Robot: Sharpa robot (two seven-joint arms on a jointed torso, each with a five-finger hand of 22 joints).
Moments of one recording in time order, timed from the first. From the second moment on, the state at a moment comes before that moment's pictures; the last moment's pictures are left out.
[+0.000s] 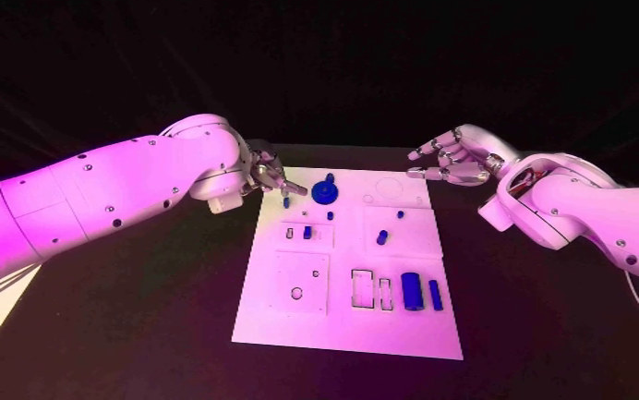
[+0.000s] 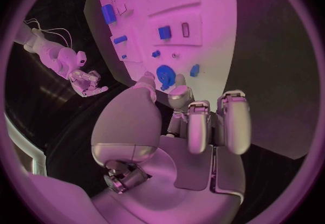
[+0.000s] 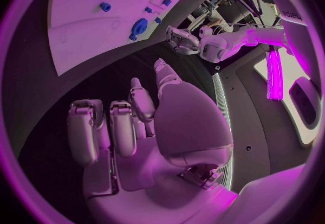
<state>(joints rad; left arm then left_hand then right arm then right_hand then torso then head) 1.35 -0.71 0.04 1.41 -1.04 0.15 -0.67 1.12 -0.08 -0.01 0.29 0.13 0.84 0.07 0.53 0.68 1.29 0.00 1.11 1.02 1.47 -0.07 1.57 1.31 0.04 1.47 0.03 1.46 1.31 1.23 -0.95 0.03 1.53 -1.00 -0.32 0.07 1.30 -0.09 0.02 0.15 0.22 1.01 0.14 0.07 0.07 1.39 0.05 1.14 1.31 1.47 -0.02 1.53 1.31 0.02 1.47 0.08 1.51 1.31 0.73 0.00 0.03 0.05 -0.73</state>
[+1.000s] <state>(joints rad) 1.37 -0.50 -0.01 1.03 -1.09 0.32 -0.63 1.16 -0.03 -0.07 0.29 0.13 0.93 0.05 0.53 0.60 1.32 -0.02 1.14 1.05 1.47 -0.07 1.57 1.31 0.04 1.46 0.04 1.46 1.31 1.23 -0.94 0.03 1.52 -1.00 -0.32 0.07 1.30 -0.09 0.02 0.15 0.22 1.01 0.14 0.07 0.07 1.39 0.05 1.14 1.31 1.47 -0.02 1.53 1.31 0.02 1.47 0.08 1.50 1.31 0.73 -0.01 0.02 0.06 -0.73</state>
